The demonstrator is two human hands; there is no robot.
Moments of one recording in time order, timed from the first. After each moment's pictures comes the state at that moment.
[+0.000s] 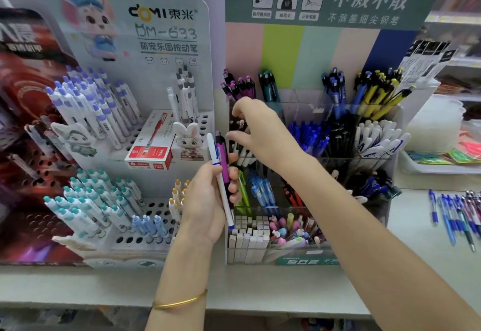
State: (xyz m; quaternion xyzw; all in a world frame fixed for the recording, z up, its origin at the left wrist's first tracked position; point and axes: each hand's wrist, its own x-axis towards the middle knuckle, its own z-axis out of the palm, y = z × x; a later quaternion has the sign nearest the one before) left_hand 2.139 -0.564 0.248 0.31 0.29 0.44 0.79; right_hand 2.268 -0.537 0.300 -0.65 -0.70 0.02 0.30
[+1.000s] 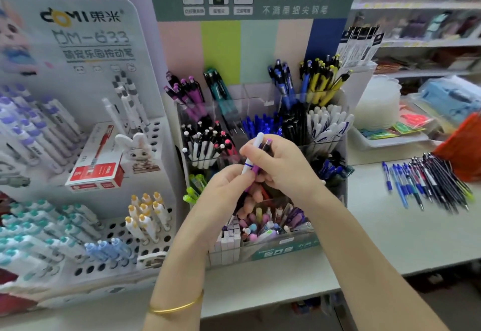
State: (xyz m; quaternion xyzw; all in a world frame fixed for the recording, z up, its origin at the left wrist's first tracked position) left_hand 2.184 -0.583 0.258 0.62 0.28 0.23 0.69; right_hand 2.316 -0.624 0.273 -0.62 -0.48 0.32 0.54
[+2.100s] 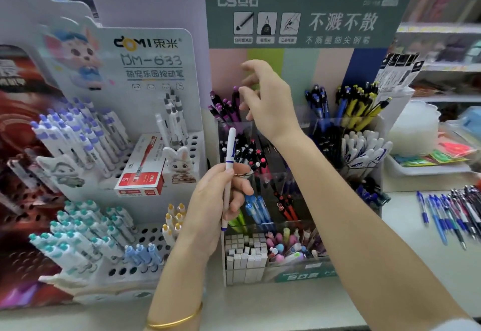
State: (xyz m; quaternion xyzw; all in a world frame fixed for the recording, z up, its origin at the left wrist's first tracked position) left_hand 2.144 -0.557 0.272 0.50 0.30 0.38 0.72; right_hand 2.294 -0.505 0.343 -0.62 -0.59 0.02 0.52
